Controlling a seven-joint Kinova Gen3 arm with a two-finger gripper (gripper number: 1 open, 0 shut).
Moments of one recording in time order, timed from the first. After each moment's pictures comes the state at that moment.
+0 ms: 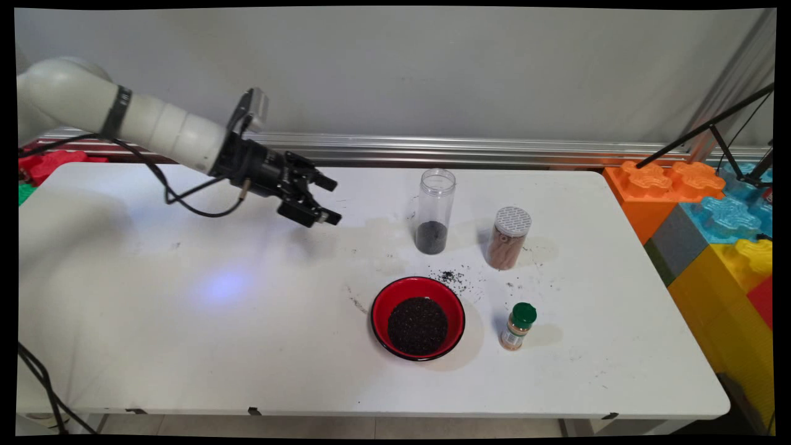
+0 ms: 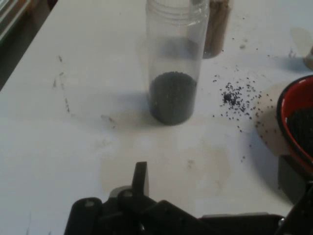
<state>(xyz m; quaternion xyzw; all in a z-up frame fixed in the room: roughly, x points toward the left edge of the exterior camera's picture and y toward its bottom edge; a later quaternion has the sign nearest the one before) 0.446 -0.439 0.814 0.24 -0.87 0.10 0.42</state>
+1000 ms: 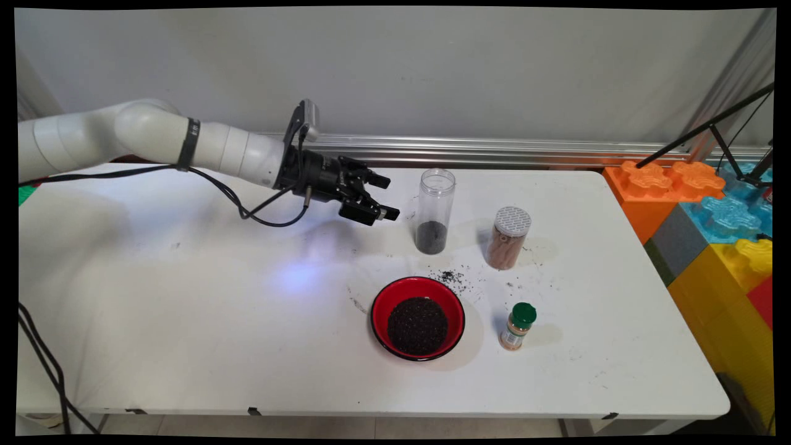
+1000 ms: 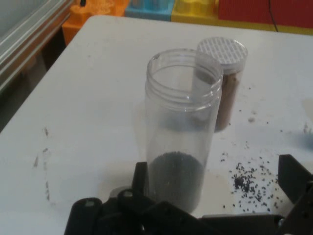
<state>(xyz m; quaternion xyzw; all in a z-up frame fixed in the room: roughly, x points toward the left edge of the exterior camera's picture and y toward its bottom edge) 0.386 -0.475 0.769 0.23 -0.83 0.12 0.50</state>
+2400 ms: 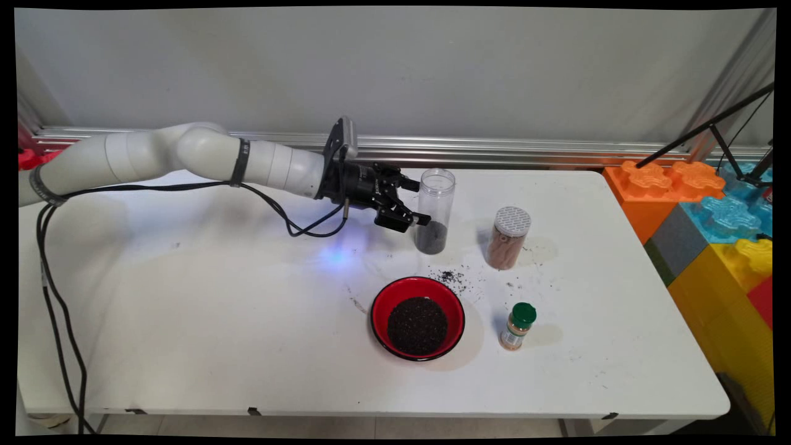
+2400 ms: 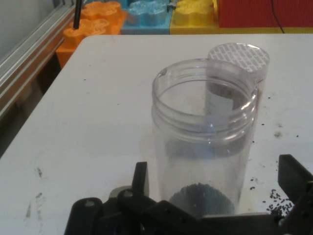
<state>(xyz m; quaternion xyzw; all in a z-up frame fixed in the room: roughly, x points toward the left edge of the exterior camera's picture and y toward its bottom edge) 0.346 -0.512 0.726 0.18 -0.82 0.14 0.52</state>
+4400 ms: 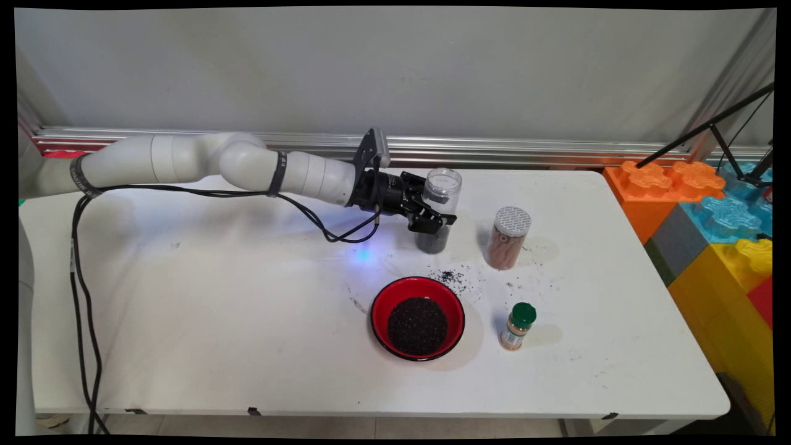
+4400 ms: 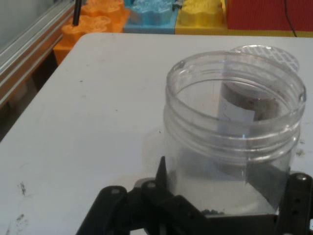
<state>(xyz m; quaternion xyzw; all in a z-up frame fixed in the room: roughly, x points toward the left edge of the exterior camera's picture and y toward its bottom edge) 0.305 -0.535 0.701 0.20 -0.82 0.14 0.52</state>
